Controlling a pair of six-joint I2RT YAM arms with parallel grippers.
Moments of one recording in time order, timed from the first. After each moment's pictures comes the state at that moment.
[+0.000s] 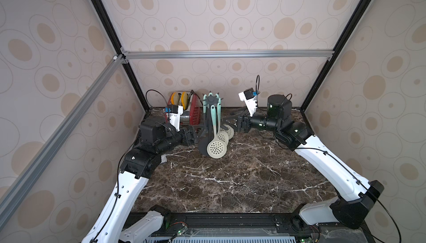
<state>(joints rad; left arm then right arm) -0.33 0.98 1.24 -0.56 0.34 -0.40 0.73 1.44 1.65 -0.46 -0.49 0.07</state>
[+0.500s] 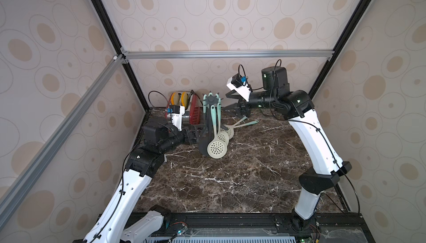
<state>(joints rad) -0.33 0.98 1.17 -0.50 0.36 -0.41 0.68 1.87 2.47 -1.06 -0.61 -0.50</state>
